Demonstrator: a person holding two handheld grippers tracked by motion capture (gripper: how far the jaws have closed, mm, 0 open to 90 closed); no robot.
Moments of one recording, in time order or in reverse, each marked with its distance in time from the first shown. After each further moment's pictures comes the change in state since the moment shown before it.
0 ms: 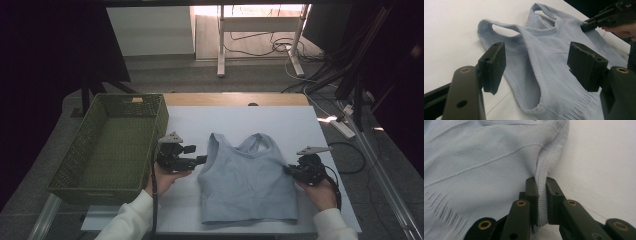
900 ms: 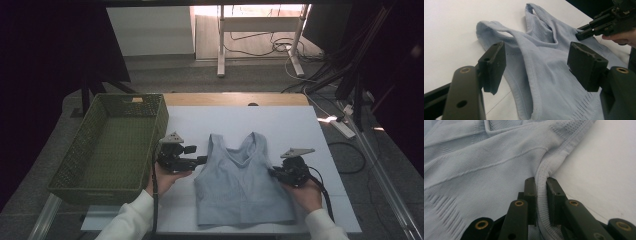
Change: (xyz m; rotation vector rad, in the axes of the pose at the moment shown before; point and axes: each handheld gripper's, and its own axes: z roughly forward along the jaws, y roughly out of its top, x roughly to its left) left arm 0.000 0.000 0.002 0.007 0.001 0.001; right arm 0.033 0.008 0.024 -0.006 0.073 -0.089
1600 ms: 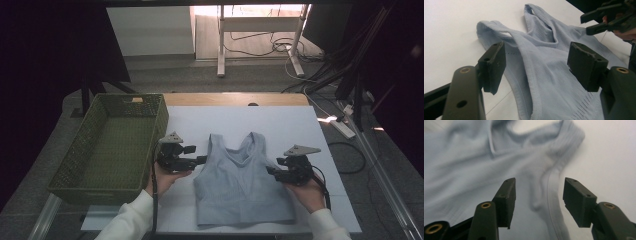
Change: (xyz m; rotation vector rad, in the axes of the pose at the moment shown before) left arm 0.002 -0.001 0.000 -0.001 0.000 -0.007; right arm 0.006 0.011 -0.021 -0.123 -0.030 -0.018
